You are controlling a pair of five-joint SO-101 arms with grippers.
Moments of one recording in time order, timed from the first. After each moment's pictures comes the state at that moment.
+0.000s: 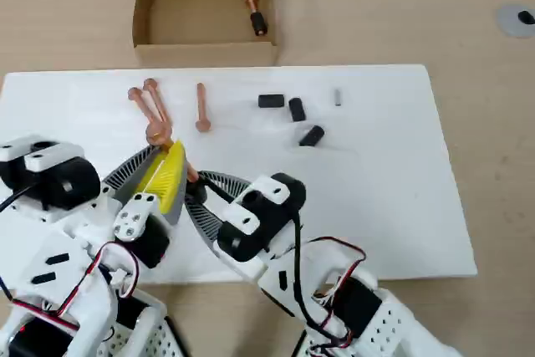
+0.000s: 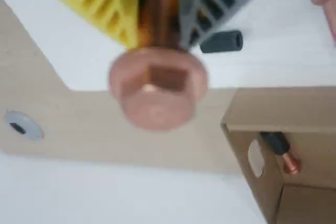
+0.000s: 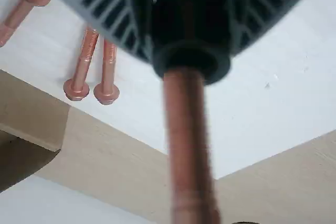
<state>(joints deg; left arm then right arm) 21.4 -94.9 49.2 59.4 9.9 -55.1 -94.4 84.9 23.8 -10.6</state>
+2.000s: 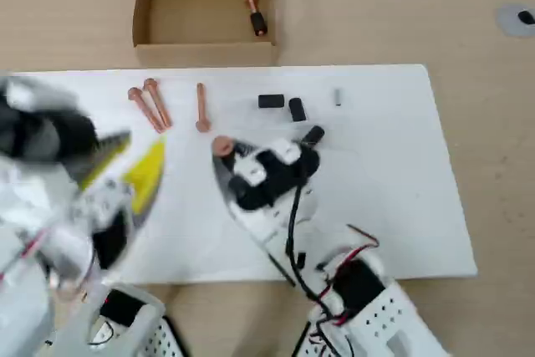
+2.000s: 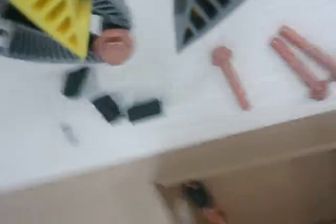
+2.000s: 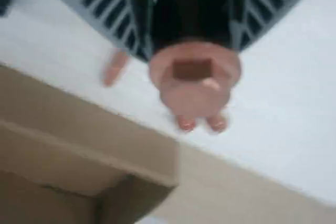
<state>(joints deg) 14.7 -48.4 -18.5 99.3 -5.4 -40.8 -80.1 75.4 23.9 -8.9</state>
